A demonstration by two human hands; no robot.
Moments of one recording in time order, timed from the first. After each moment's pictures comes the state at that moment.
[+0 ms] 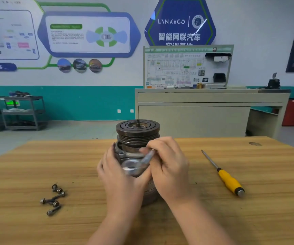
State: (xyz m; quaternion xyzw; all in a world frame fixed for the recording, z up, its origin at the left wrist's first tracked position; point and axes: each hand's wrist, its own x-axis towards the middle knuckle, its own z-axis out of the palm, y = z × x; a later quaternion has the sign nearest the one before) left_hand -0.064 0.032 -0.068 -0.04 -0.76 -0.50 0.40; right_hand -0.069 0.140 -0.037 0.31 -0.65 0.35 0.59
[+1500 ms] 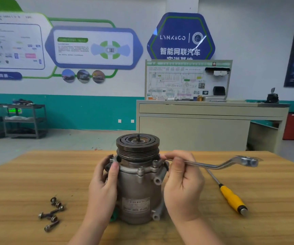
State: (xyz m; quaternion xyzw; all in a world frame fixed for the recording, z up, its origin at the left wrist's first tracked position) left_hand -0.089 -0.014 -0.068 -0.08 -0.64 -0.70 0.29; right_hand -0.059 0.139 -0.029 0.25 -0.58 0.50 0.60
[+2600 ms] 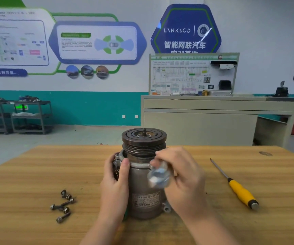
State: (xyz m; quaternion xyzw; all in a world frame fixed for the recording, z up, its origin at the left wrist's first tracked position) left_hand -0.083 -0.009 -0.075 -0.08 -0.64 -0.71 0.29; right_hand -0.053 0.134 -0.027 0.38 -0.62 0.37 0.57
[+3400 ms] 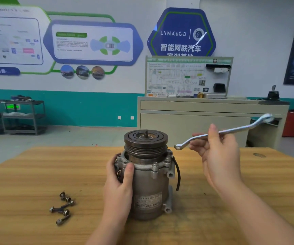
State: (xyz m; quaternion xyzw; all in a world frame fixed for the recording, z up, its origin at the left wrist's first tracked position) left_hand -0.084 -0.008 -0.077 -0.09 -0.65 -0.69 0.30; right_hand -0.060 0.175 0.024 0.08 -0.49 0.78 0.37
